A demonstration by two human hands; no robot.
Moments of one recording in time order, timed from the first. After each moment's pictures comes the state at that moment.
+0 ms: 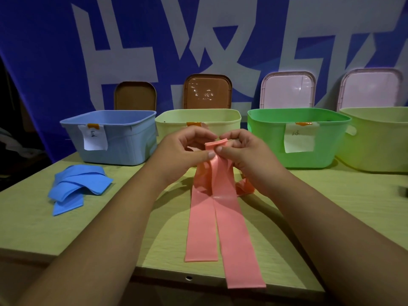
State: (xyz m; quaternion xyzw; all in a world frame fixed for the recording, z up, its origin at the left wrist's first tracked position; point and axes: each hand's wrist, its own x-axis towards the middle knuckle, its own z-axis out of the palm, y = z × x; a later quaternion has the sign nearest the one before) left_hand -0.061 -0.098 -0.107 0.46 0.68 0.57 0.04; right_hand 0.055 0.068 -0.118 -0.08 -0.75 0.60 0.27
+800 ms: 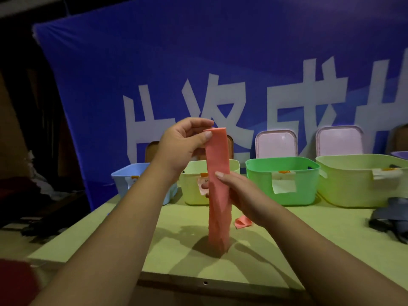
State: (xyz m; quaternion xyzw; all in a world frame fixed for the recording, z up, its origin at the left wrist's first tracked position) left_hand 0.031 -0.147 0.050 0.45 0.60 0.66 -0.02; right_hand 0.122 0.011 -0.050 0.03 -0.72 0.68 0.17
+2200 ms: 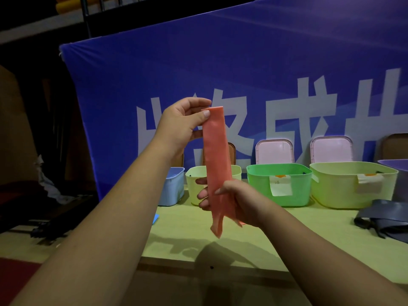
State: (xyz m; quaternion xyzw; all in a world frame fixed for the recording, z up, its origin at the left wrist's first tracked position) left_hand 0.078 -0.189 0.117 0.45 0.59 0.67 -0.06; right_hand 0.159 -0.037 -0.030 0.13 -0.60 0.79 0.02
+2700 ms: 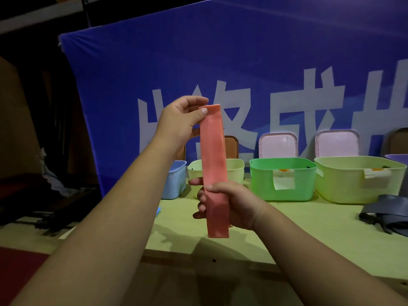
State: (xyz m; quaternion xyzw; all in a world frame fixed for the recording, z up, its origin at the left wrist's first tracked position) left_hand 0.062 -0.188 0.104 0.42 0.60 0.68 -0.07; right_hand 0.154 -0.061 -0.045 0.15 -0.57 0.81 -0.03
